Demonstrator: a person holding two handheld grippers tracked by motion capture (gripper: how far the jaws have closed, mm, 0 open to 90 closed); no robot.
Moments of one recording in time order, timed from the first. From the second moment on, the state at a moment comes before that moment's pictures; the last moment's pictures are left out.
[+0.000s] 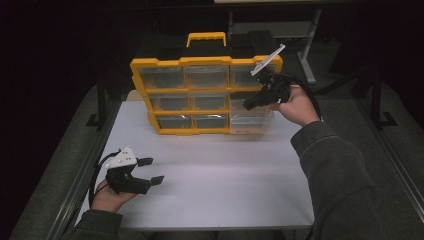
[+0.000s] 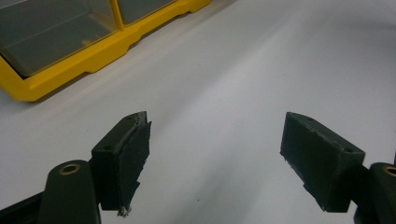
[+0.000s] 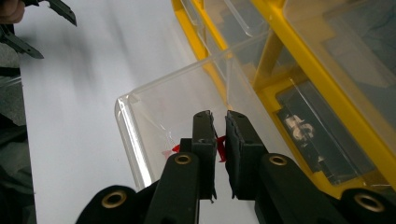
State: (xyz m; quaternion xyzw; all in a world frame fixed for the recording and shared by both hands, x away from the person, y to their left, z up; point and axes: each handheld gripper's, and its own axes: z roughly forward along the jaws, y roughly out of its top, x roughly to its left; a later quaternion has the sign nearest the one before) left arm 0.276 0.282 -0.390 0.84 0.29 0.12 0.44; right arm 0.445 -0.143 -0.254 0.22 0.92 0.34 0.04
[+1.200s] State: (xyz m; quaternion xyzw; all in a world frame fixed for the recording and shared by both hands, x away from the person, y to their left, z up) left arm 0.276 0.282 -0.389 0.84 0.29 0.12 0.44; right arm 0.444 -0.141 -0.275 0.22 0.92 0.33 0.02
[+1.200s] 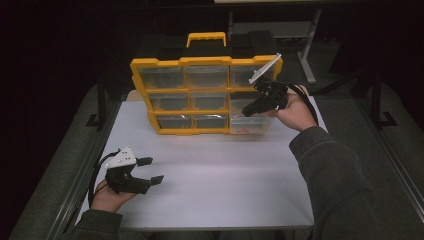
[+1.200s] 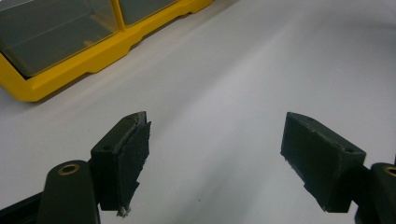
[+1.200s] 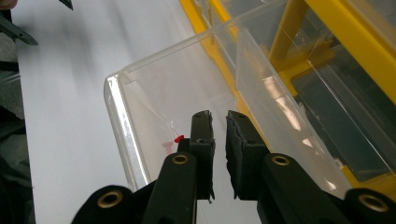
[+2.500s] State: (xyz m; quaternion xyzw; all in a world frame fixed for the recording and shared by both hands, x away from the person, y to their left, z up) left arm 0.278 0.284 -0.388 0.84 0.29 0.13 0.45; right arm 0.419 -0.144 -0.241 0.19 0.91 0.38 0.02
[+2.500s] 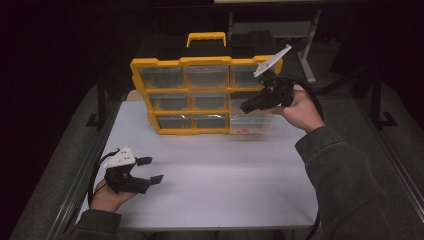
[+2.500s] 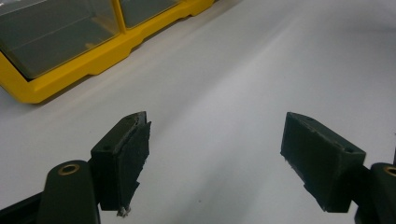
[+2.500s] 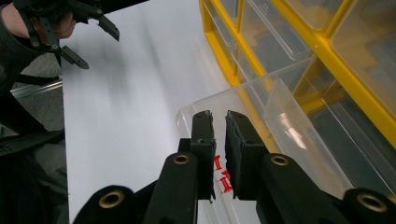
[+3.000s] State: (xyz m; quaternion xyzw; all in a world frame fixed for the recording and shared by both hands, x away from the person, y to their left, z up) left arm 0.279 0.278 -0.390 0.84 0.28 0.12 0.44; right arm 0.394 -0.145 -0.227 0.16 0.91 0.39 0.02
